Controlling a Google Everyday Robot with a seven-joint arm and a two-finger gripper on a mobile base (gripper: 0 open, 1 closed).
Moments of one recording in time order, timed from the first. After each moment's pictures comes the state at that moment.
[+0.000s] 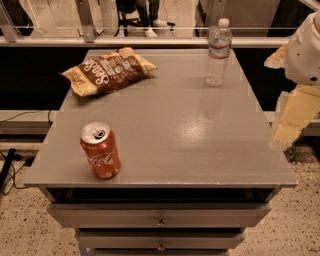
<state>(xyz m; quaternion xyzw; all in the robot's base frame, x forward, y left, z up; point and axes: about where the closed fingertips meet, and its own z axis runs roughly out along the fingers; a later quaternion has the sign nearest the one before) 0.438 -0.217 0.976 -0.60 0.78 -0.03 0.16</state>
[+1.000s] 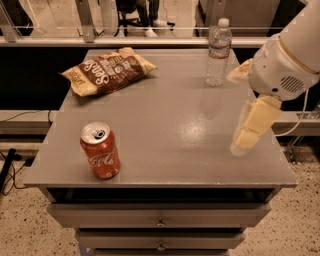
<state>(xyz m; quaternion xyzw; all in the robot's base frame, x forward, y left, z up) 0.450 -0.158 0.945 -0.62 0.75 0.08 0.21</state>
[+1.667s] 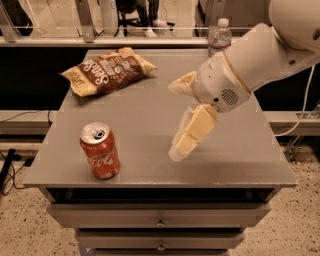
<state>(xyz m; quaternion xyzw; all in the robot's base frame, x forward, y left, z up) 0.448 -0.037 0.934 -0.63 0.68 0.25 0.28</state>
